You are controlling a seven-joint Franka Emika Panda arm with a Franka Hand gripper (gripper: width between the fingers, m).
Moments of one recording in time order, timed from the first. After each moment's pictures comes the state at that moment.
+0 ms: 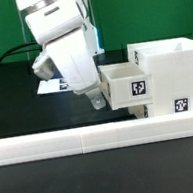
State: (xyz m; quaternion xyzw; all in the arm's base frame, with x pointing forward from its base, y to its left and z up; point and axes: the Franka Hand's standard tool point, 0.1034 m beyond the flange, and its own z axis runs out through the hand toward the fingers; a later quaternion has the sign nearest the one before) arm 0.586 -0.015 0.047 -0.71 -0.68 -0.12 0.11
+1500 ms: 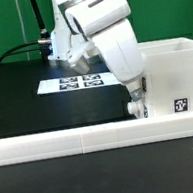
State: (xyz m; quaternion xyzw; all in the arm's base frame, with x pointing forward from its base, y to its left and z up) arm 0.591 0.025 0.051 -0.69 -0.70 -0.13 0.12
